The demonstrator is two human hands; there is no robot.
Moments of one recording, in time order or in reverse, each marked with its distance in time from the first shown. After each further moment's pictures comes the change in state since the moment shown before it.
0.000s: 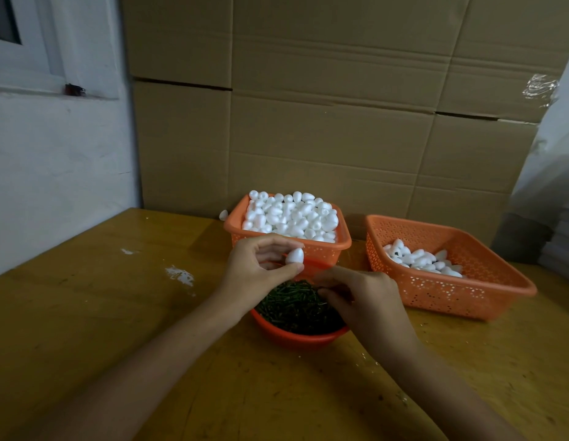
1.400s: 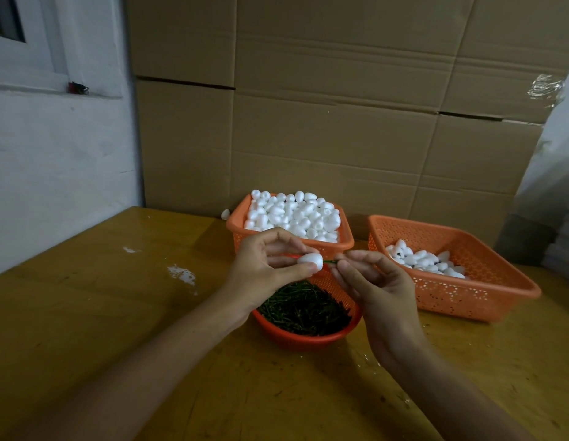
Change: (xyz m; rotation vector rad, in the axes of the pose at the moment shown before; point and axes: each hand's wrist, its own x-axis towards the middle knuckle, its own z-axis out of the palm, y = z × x) left_hand -0.001 0.011 0.004 -0.130 -0.067 -0.052; right_hand 0.002 -0.001 0.011 1.338 0.304 0.576
